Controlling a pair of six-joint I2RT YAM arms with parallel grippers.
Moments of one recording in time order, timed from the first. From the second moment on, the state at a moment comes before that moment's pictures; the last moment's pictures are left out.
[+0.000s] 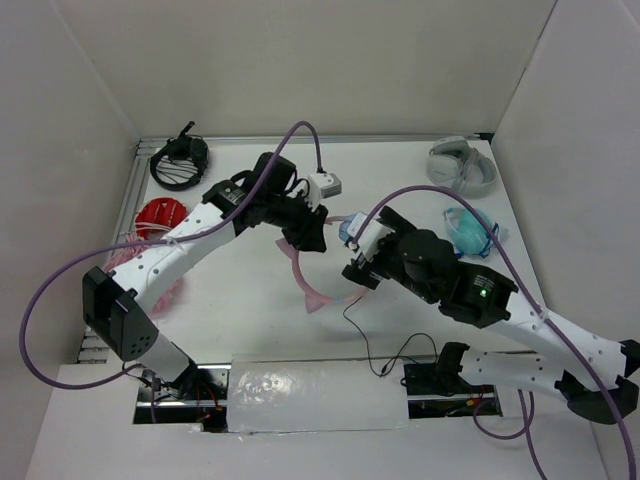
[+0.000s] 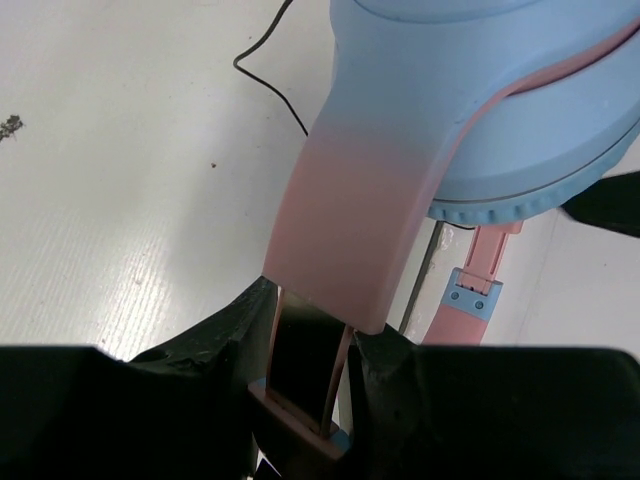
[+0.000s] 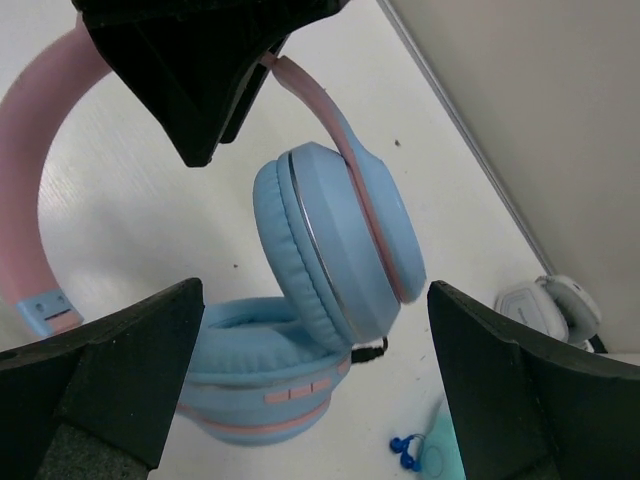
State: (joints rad) left arm -0.64 1.55 1.51 -0.76 0.57 0.11; right arm 1.05 0.85 1.05 -0.55 0.38 -0.39
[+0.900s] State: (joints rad) left arm -0.71 1.53 1.72 -0.74 0.46 0.04; right arm 0.86 0.91 1.06 -0.50 0.16 -0.45
